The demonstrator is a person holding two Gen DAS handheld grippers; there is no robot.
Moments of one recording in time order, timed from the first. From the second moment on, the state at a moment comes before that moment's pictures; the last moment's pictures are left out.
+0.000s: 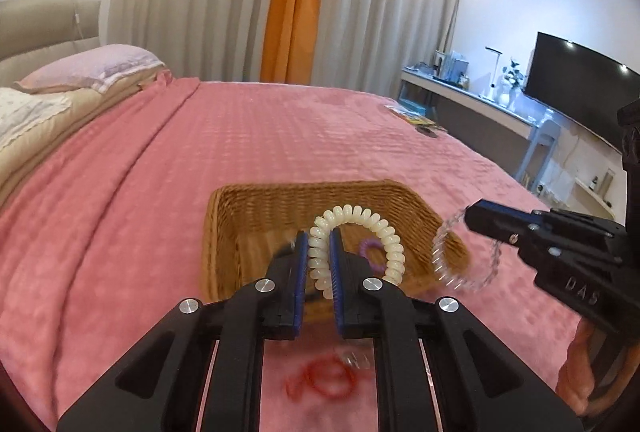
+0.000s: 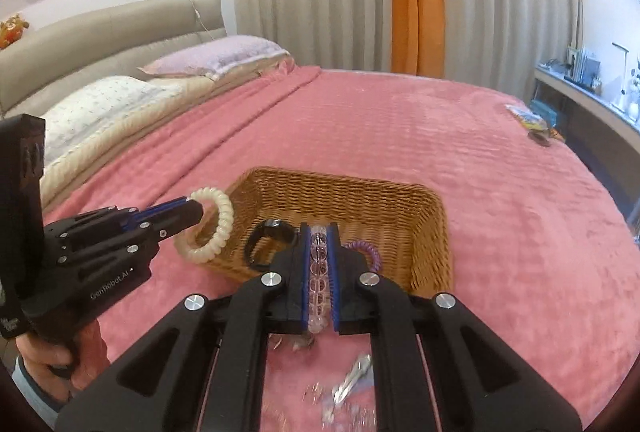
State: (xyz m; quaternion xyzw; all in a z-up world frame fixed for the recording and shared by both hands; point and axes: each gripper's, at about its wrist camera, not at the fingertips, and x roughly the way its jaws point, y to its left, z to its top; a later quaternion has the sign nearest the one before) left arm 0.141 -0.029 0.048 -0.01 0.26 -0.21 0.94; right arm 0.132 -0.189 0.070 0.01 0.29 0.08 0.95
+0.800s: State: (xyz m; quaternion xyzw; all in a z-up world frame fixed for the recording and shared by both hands) left arm 0.185 -0.043 -0.004 0.01 0.29 -0.20 0.93; right arm 0.215 -0.239 -0.020 0.09 0.37 0.05 0.92
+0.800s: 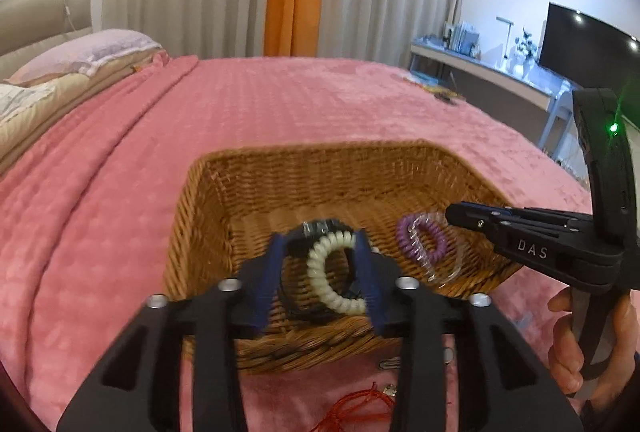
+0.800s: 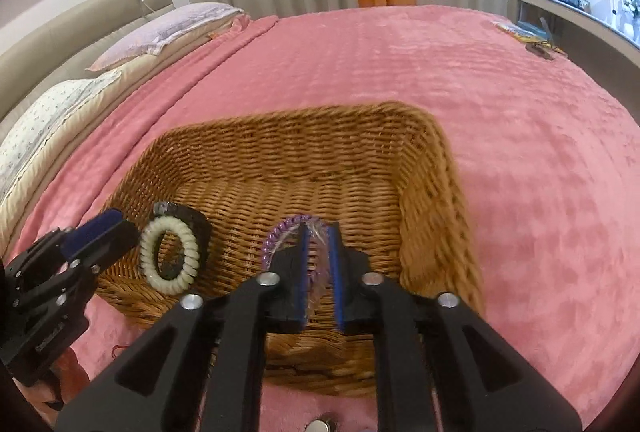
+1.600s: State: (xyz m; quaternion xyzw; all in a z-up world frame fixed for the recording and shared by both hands) left arm 0.075 0.002 -0.002 -0.06 0.30 -0.25 0.92; right arm 0.048 -0.238 0.014 0.07 0.30 0.04 0.95
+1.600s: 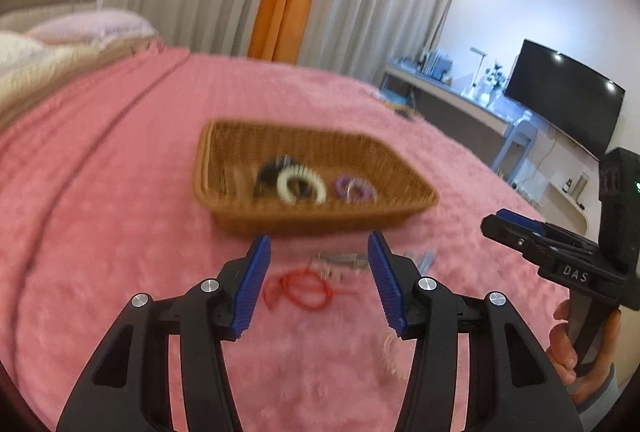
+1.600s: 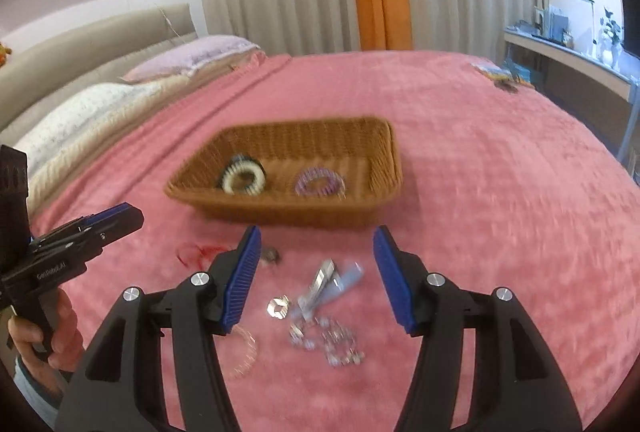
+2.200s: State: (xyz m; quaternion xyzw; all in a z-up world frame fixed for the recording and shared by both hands) left arm 0.133 -0.016 -0.065 -0.04 0.41 -0.21 0.89; right arm 0.103 -0.212 -0.044 0.01 0.39 0.06 0.92
